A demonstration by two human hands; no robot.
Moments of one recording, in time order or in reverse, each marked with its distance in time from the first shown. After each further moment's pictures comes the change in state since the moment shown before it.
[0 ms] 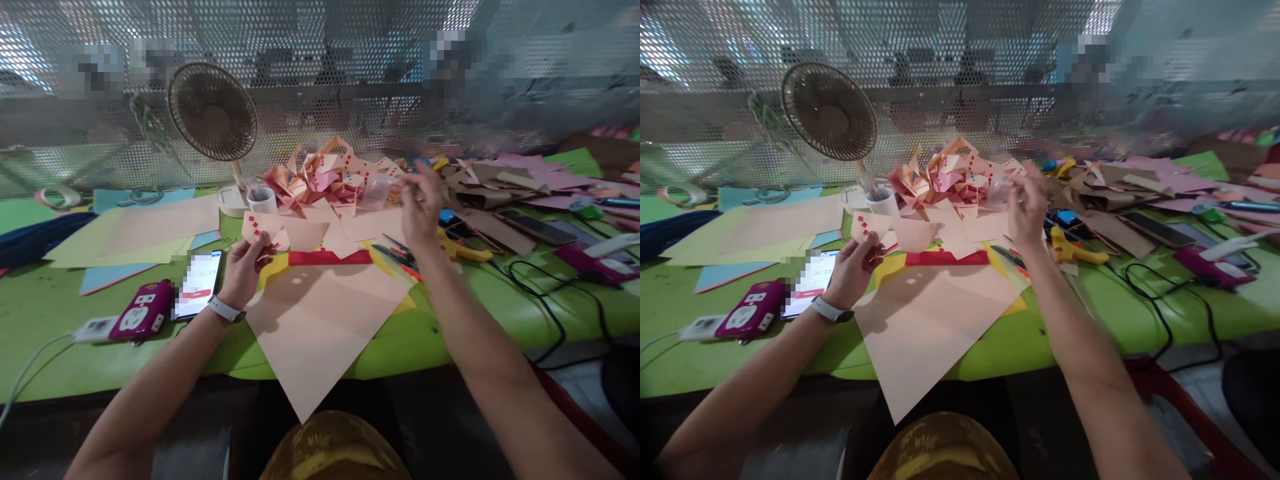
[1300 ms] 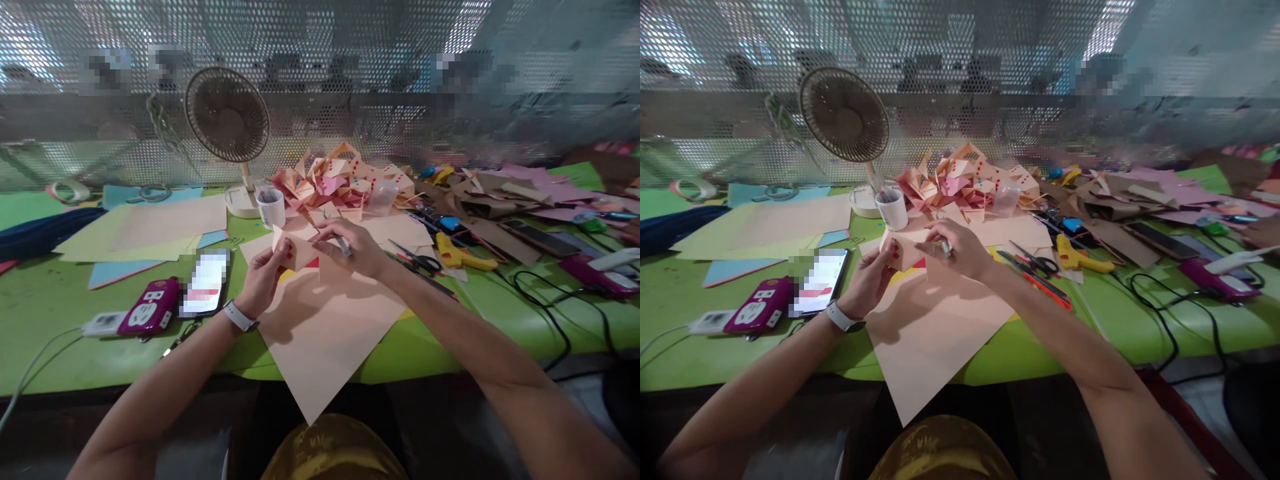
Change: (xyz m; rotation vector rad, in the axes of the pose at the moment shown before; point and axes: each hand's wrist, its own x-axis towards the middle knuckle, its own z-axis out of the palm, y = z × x) left_hand -0.020 -0.007 0.013 -0.132 -0.179 -0.057; right_hand -0.033 -0.109 0.050 0.275 -0.634 -0.116
